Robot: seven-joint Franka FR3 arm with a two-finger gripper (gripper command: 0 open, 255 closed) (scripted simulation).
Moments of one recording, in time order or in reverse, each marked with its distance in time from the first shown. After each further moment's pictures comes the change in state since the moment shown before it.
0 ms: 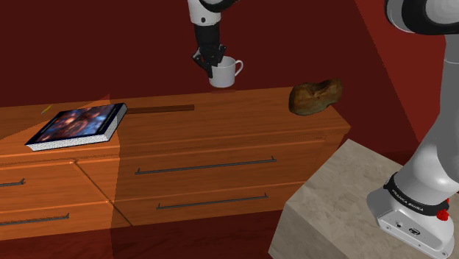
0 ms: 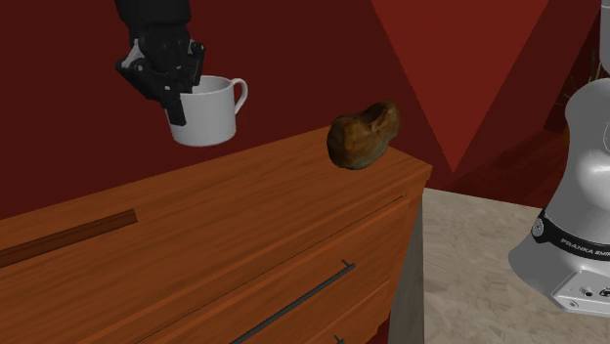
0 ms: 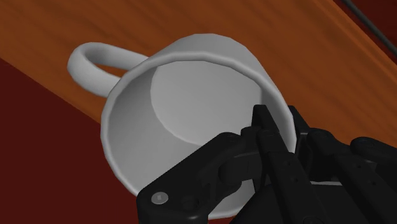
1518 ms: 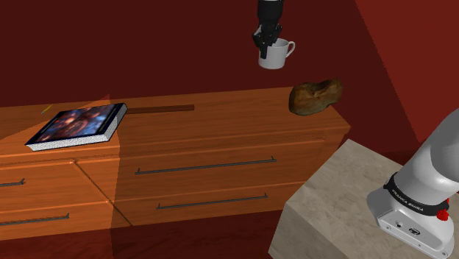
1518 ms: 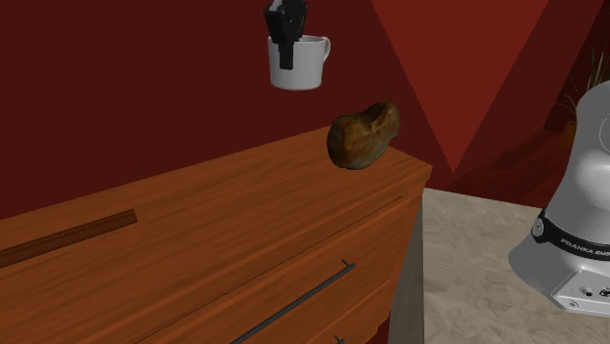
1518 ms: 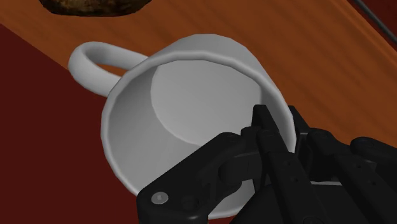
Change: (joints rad) arm -0.208 -0.490 -0.093 -0.528 0.127 0.073 -0.289
